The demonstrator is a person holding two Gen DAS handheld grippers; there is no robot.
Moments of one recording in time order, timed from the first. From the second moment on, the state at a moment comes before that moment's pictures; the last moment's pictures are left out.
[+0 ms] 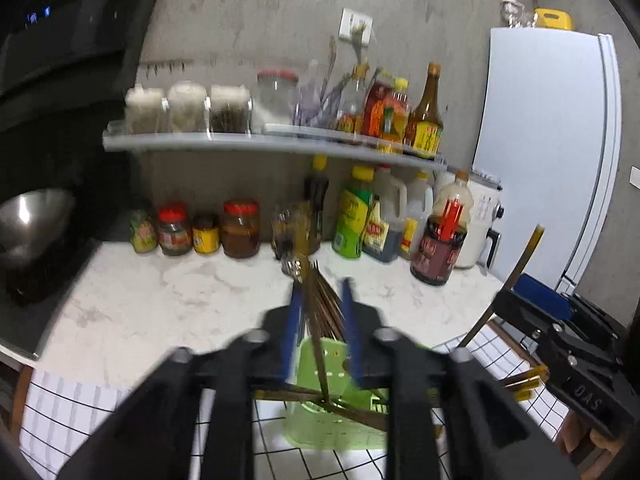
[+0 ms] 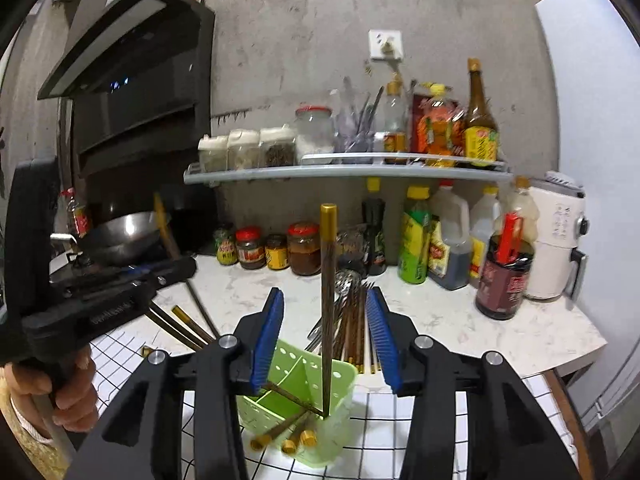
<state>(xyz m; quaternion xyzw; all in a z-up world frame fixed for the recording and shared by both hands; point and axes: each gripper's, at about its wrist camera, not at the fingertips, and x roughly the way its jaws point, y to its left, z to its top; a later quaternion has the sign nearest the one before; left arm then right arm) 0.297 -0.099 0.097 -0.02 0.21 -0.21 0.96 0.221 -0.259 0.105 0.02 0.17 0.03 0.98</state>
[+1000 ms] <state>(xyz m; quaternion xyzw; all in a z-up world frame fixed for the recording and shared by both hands) 0.040 -0.022 0.007 0.07 0.37 -0.06 0.92 -0.017 -0.233 0.049 0.02 0.31 0.00 0.95</state>
